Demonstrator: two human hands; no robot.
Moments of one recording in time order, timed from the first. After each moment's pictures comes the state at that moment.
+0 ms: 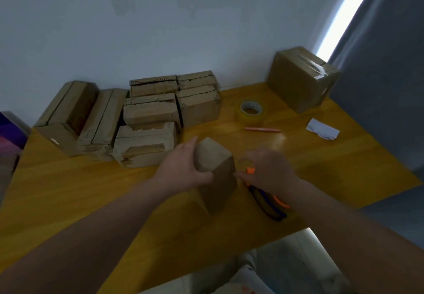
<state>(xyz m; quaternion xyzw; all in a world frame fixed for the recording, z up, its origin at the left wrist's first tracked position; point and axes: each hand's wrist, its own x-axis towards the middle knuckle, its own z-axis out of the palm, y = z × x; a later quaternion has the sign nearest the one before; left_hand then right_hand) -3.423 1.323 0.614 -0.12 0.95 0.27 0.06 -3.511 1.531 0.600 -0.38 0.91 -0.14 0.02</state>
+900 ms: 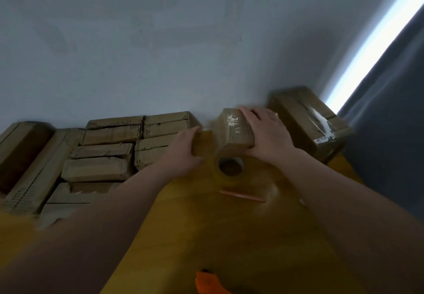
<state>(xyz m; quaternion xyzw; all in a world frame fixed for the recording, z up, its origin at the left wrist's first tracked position) -3.695 1.339 0.627 -0.16 0.94 0.30 0.01 -3.831 1.525 0.635 -0.38 0.92 -0.10 0.00</state>
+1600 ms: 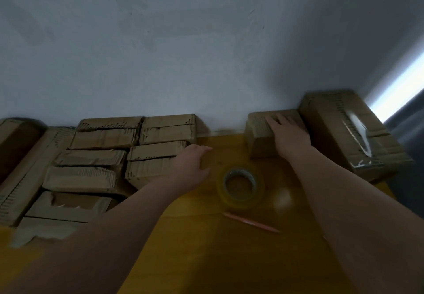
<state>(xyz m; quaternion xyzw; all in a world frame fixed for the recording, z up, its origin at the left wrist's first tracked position) -3.746 1.326 0.576 -0.20 0.95 0.23 0.05 -3.946 1.495 0.557 -0.30 0.95 0.00 0.10</state>
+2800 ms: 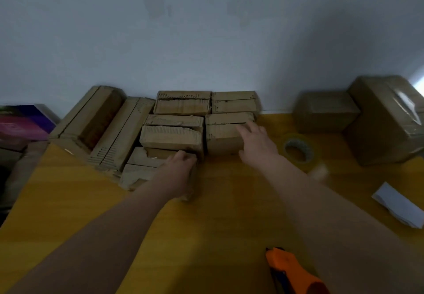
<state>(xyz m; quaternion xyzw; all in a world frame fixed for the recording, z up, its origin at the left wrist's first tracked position) -3.533 1.220 0.560 -0.22 0.95 0.08 0.19 -3.703 1.362 0.570 -0.36 0.92 -0.09 0.14</state>
